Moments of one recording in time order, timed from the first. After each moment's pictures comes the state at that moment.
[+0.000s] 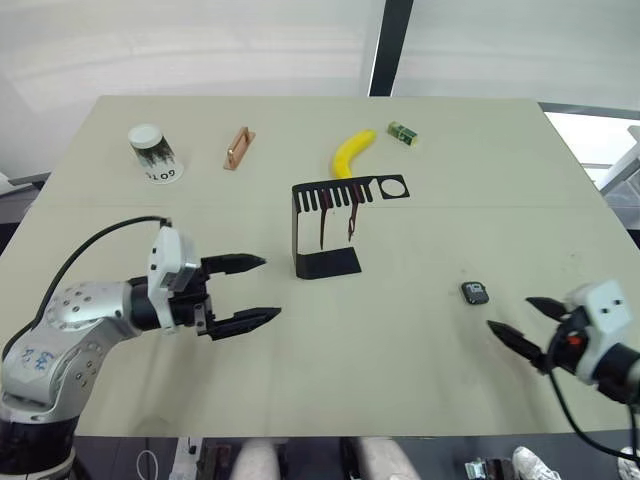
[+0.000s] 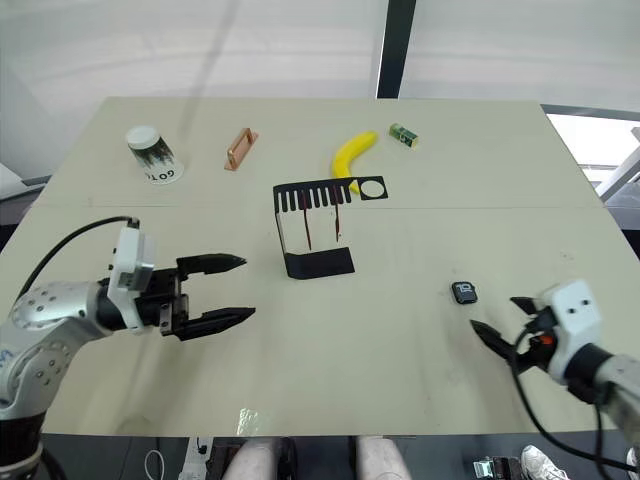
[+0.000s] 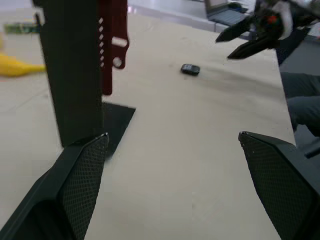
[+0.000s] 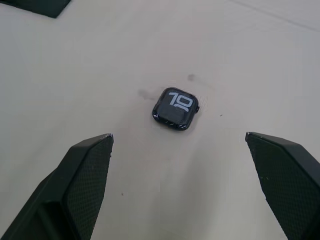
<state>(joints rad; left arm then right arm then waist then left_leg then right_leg) 0.02 0.80 0.37 -0.42 -0.70 0.59 -0.93 0.37 -0.93 -0.64 -0.31 0.57 0.48 0.93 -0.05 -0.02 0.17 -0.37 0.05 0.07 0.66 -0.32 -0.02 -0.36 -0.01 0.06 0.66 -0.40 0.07</state>
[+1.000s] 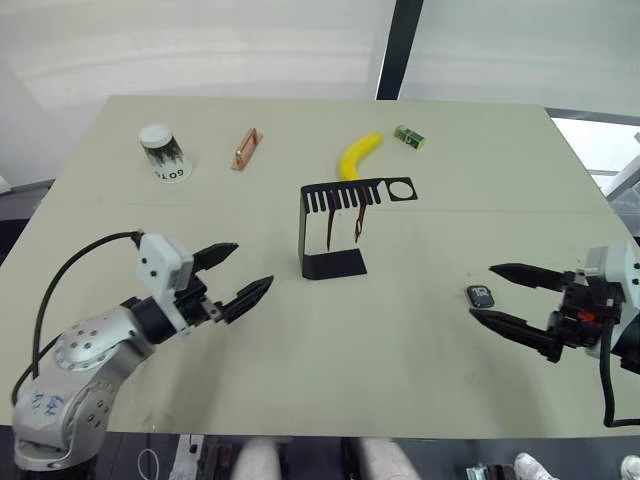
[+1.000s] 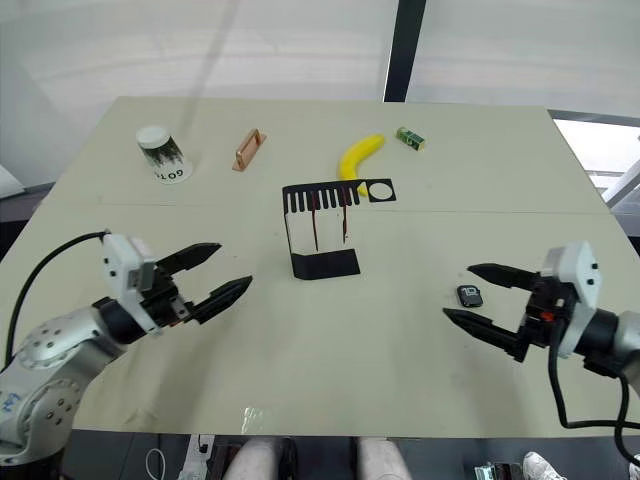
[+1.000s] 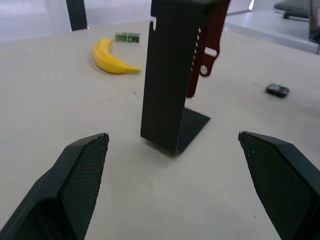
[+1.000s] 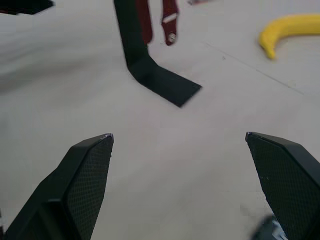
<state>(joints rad) -0.09 0.54 0.22 -0.66 -0.60 0.69 -0.41 0.08 -0.88 -0.48 -0.52 0.81 0.59 1.00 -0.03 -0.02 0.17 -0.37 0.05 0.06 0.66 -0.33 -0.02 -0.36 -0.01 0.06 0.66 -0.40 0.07</state>
